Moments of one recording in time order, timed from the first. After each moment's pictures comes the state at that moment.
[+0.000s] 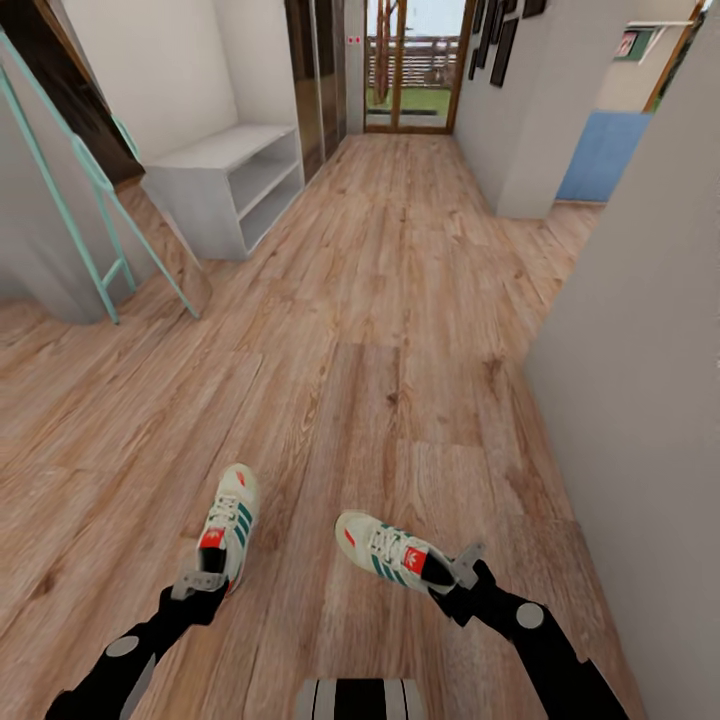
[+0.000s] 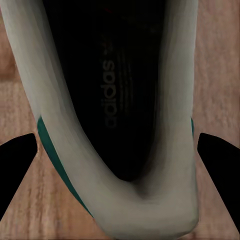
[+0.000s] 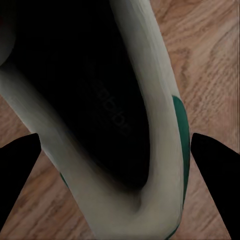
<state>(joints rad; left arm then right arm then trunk) -0.46 0.13 0.30 -0.49 -0.22 -0.18 -0.34 -0.36 -0.02 -0.04 -0.92 0.55 0.03 0.51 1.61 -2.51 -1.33</state>
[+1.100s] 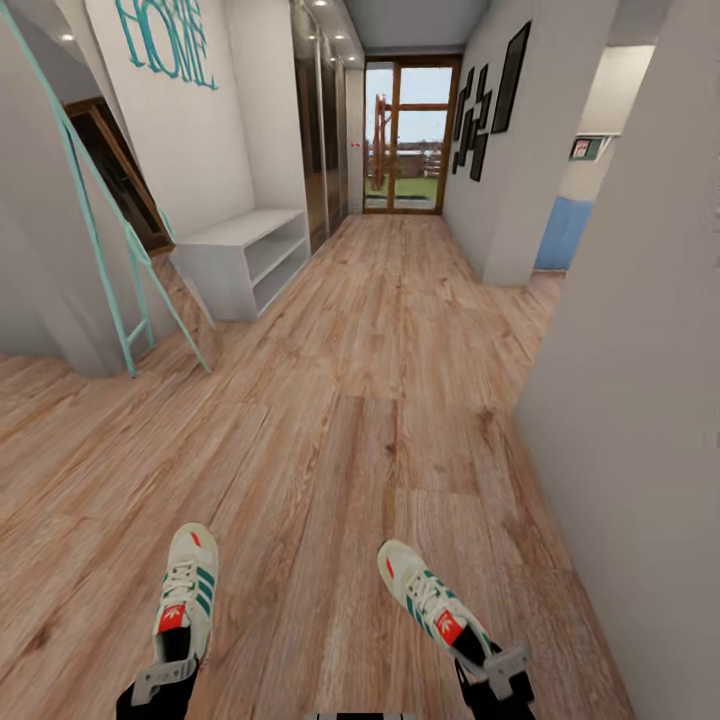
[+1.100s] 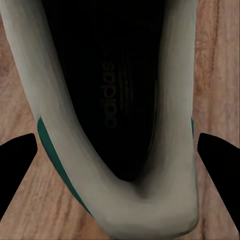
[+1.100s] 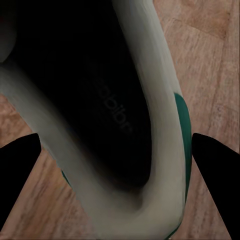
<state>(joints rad) -0.31 0.13 0.29 -0.27 -0.04 -0.50 -0.20 -0.20 0.01 -0.10 -0.53 0.42 -0.46 0.01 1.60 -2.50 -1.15</state>
